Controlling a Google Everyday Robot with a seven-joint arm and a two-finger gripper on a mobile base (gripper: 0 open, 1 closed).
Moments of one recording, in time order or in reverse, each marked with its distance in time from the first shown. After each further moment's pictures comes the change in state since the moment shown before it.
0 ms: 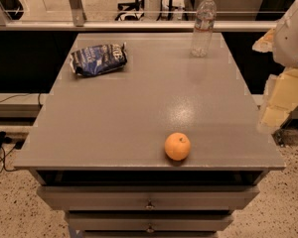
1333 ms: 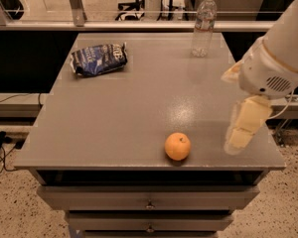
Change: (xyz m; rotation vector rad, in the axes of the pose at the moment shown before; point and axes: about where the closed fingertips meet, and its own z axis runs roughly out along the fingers) arm -0.029 0.031 0.060 -0.168 -0.116 0.016
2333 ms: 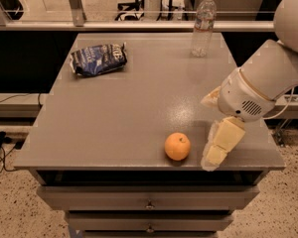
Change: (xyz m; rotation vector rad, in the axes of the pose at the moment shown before) arm -0.018 0.021 0.060 -0.151 -0.144 0.053
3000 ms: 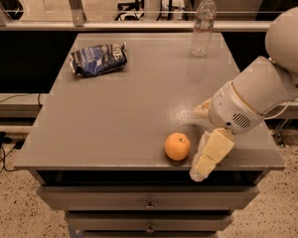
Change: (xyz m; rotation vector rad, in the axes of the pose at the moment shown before) arm -0.007 0.016 0.026 -0.060 -0.076 0.025
